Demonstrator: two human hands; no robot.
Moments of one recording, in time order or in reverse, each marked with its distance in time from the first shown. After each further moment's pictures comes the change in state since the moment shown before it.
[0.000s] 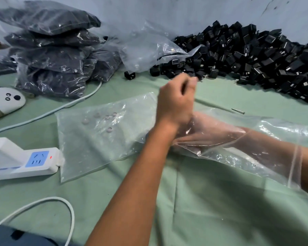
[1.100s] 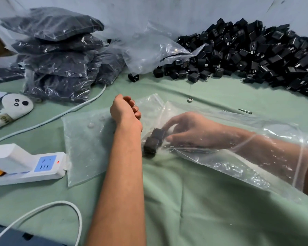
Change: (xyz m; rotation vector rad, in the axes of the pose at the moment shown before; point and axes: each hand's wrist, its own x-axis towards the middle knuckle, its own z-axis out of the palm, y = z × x) left_hand 0.027 -0.067 -0.073 -0.799 0.603 -0.922; right_hand 0.026 0.003 0.013 0.131 -0.037 0.087
